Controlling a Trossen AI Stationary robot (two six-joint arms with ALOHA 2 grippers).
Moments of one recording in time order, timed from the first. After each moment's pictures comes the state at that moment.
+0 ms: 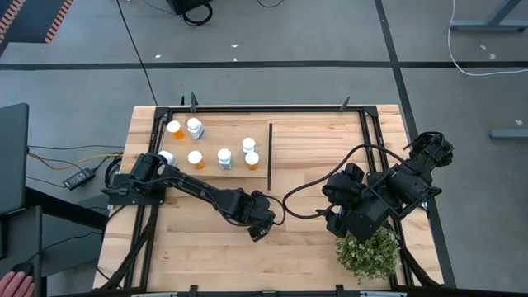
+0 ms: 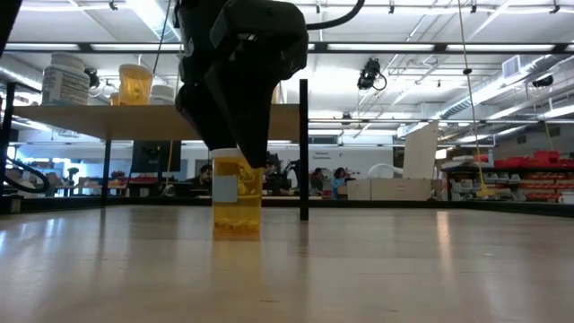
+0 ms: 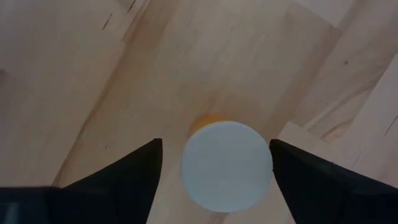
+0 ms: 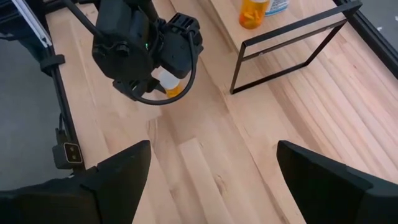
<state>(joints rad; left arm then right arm) -0.33 2.00 1.52 -0.84 -0.19 -0.84 0.68 1.63 2.01 -1.56 0.55 1.03</state>
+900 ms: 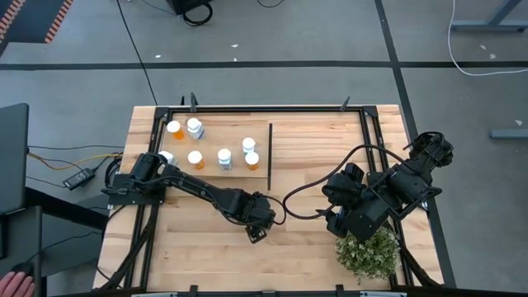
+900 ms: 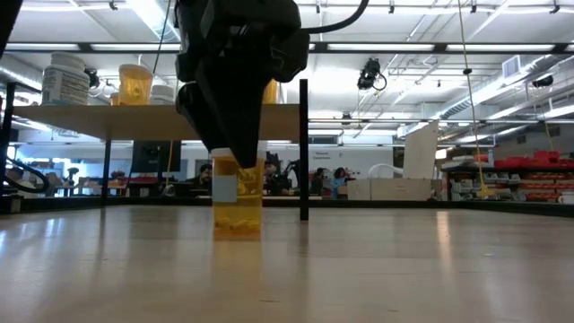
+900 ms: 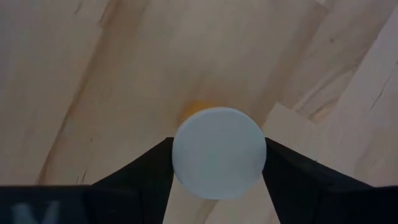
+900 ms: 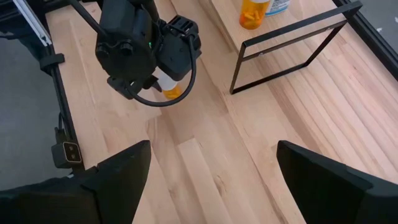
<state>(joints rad) -0.33 2.00 1.52 -0.84 -0.10 -0.80 0.68 1.63 2.01 -1.57 0.55 1.02</state>
